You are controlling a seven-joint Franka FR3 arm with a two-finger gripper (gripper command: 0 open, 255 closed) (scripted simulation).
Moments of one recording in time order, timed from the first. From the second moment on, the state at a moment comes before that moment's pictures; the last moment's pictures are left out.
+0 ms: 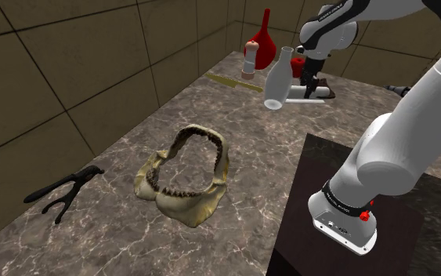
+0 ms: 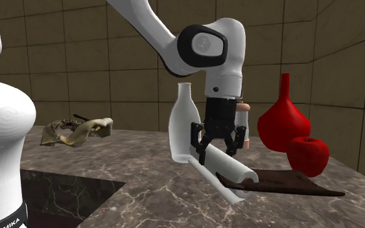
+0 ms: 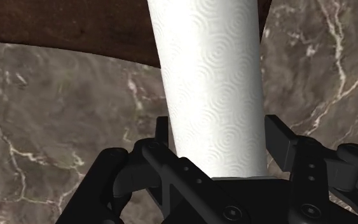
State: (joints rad) arm 0.17 -0.06 -0.88 -2.31 -0.07 2.18 -1.48
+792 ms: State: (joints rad) arm 0.16 -0.18 -0.84 -2.23 -0.15 2.01 -1.42
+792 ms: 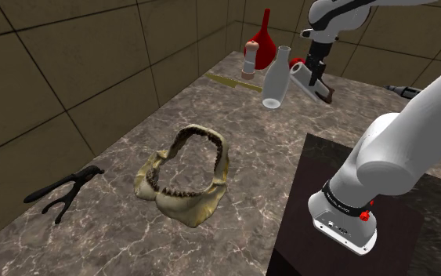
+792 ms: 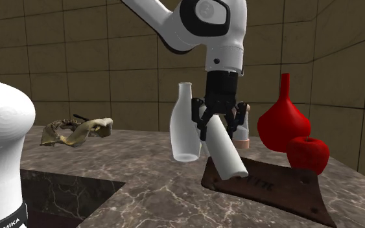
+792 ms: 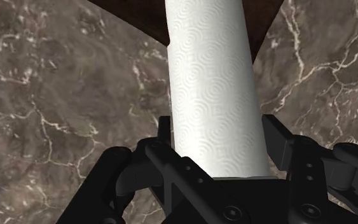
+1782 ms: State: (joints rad) arm 0.15 -0.25 -0.80 -2.07 -0.19 1.80 -1.38
